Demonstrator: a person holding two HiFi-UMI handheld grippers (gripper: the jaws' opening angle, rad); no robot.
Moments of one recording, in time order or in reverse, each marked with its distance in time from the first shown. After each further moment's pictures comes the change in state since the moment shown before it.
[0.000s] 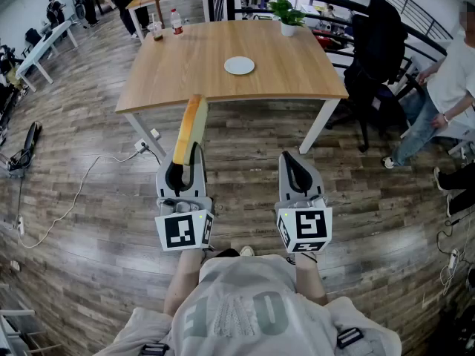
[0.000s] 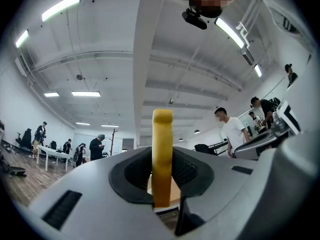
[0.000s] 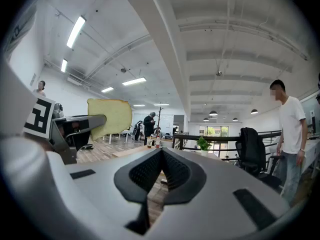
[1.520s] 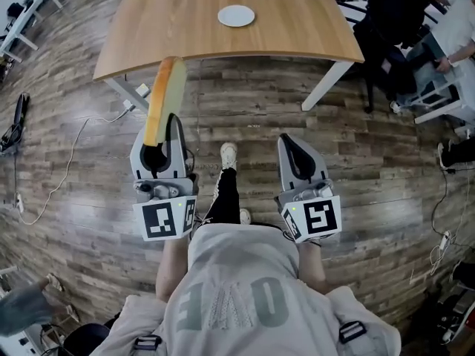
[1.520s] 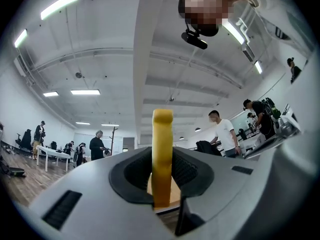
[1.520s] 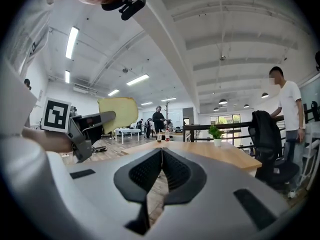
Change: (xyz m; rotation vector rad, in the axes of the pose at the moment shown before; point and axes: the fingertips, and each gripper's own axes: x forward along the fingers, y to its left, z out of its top) left arm 0.053 0.020 -0.038 0.017 0.004 0.002; right arm 0.046 -0.014 -0.050 0.080 0.035 0.154
